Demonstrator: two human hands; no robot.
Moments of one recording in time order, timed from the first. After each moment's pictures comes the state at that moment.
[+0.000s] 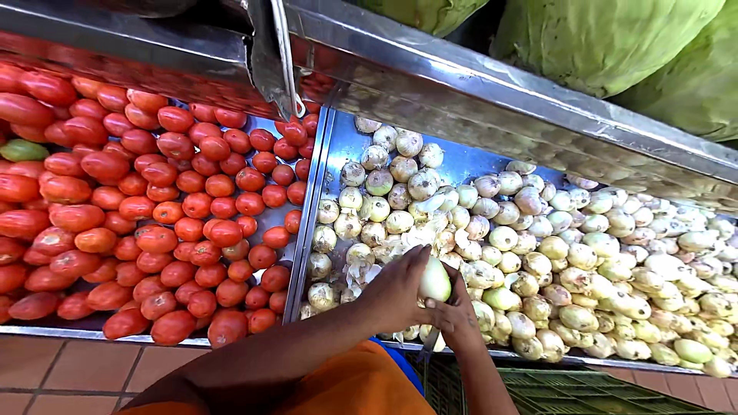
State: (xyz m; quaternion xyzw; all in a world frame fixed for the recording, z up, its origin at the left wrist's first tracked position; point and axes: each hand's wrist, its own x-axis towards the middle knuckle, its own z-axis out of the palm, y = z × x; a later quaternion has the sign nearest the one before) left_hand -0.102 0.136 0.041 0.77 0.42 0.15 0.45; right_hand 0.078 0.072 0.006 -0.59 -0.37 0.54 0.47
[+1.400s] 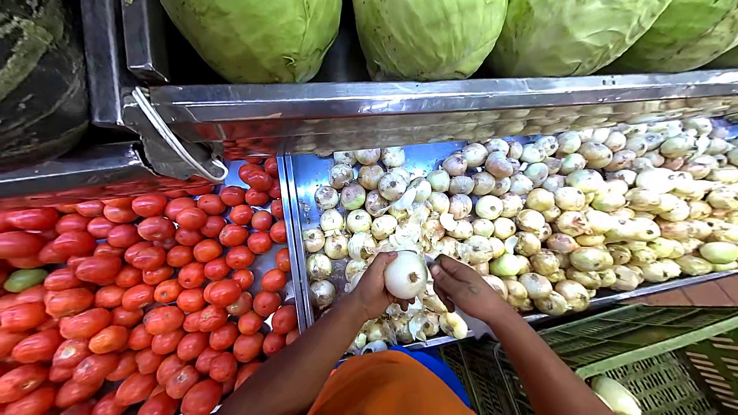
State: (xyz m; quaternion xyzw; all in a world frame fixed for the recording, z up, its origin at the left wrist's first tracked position) left_hand -0.090 0.161 -0.008 0.28 0.29 0.19 0.89; right_hand 0.120 0.084 0.039 -0.61 -0.51 0.53 0.28
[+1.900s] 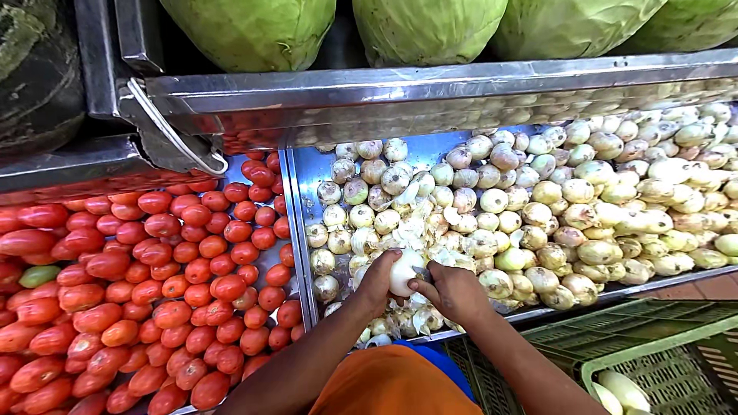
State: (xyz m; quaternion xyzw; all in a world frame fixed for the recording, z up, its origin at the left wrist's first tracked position) left_hand -0.088 0.150 0.007 0.34 0.44 0.21 0.80; right_hand 0.089 0.075 0.018 -0.69 -0.71 0.11 0.14
